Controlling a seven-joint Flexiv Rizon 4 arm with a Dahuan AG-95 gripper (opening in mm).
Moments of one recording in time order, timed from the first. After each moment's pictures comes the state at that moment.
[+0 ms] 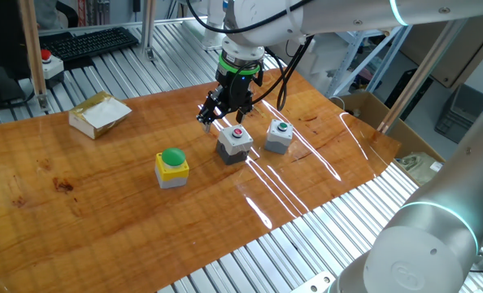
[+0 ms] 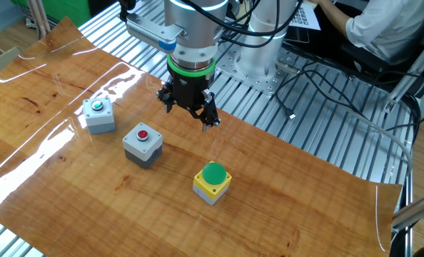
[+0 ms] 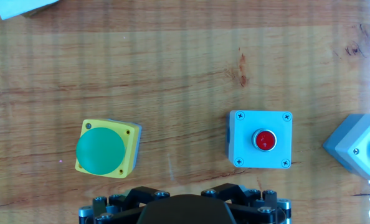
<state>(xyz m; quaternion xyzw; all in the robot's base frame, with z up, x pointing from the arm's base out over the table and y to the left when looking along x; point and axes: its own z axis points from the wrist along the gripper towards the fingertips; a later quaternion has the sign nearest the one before) 0.500 0.000 0.170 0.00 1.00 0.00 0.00</state>
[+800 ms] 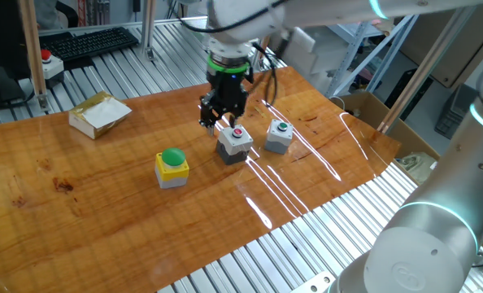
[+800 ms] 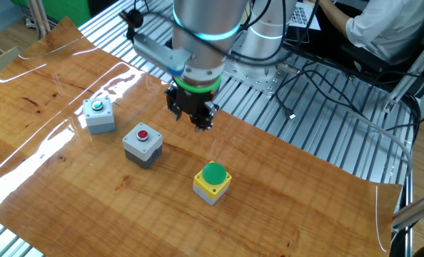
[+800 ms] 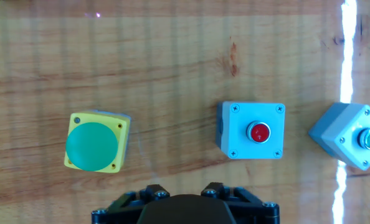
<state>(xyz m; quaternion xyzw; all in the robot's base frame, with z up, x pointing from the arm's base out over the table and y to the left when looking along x) 0.501 0.004 0.167 0.01 1.00 -0.06 -0.06</state>
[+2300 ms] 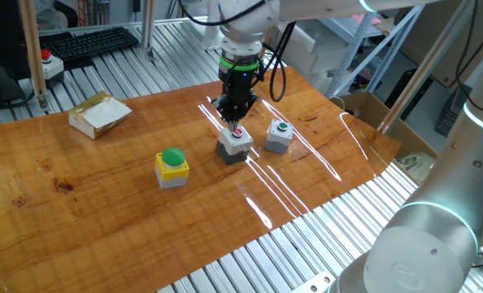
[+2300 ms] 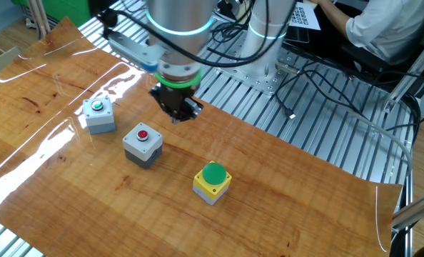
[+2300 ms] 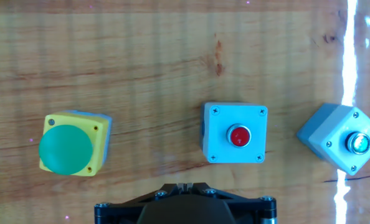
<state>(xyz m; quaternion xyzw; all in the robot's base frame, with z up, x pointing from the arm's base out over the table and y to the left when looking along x) 0.506 -0.048 0.152 0.00 1.00 -0.04 -0.06</state>
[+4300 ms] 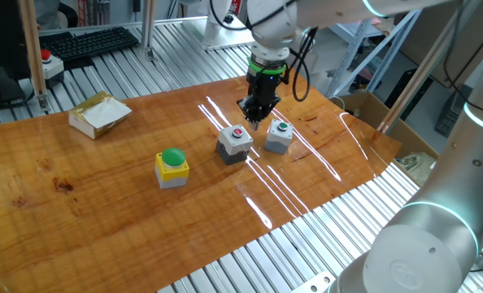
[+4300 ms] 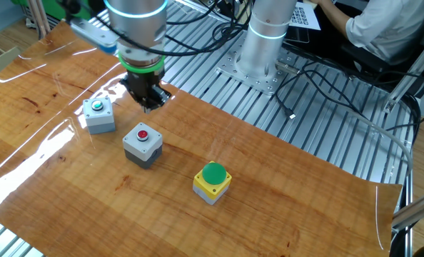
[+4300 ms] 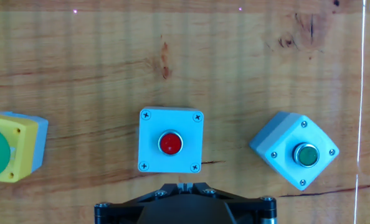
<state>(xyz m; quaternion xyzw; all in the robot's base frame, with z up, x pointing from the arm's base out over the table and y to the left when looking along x) 0.505 -0.115 0.135 0.03 1.00 -0.02 -0.05</state>
